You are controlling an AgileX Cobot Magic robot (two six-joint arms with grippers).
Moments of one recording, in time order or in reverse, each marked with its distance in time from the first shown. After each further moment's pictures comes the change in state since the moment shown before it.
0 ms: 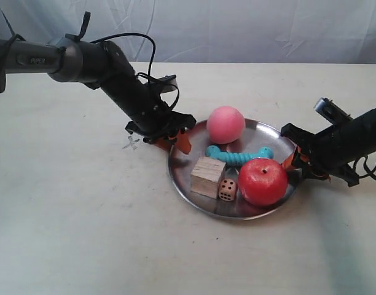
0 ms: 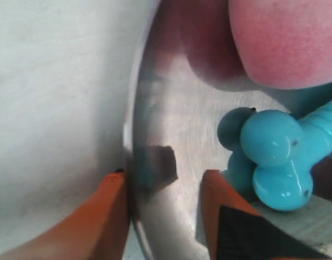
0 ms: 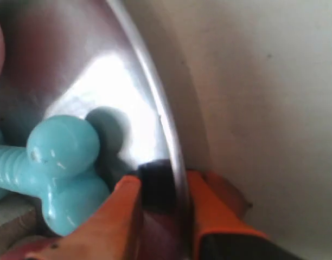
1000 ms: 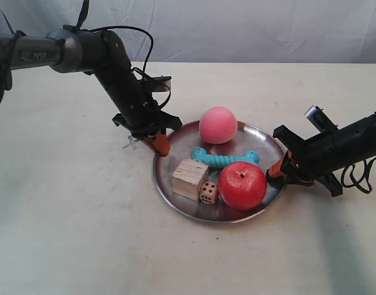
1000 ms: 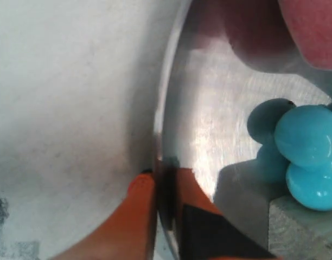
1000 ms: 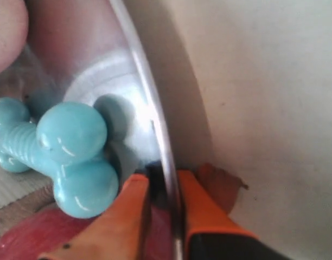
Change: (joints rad) left arm 0.026 0.040 -0.143 0.213 0.173 -0.053; right arm 0.004 0.045 0.009 0.162 0.148 -0.096
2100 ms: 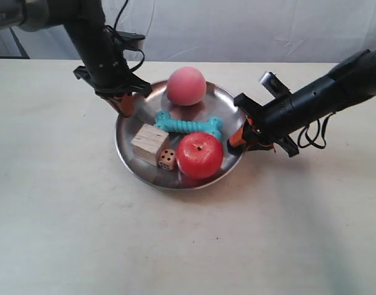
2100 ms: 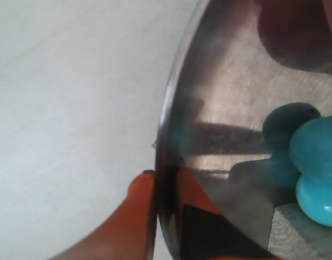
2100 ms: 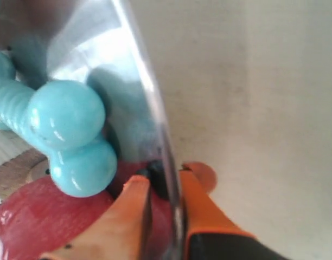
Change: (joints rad) left arm 0.069 -0.130 -0.102 0.316 0.077 -0.147; right arm 0.161 0.073 -0.359 -0.070 0.167 0.138
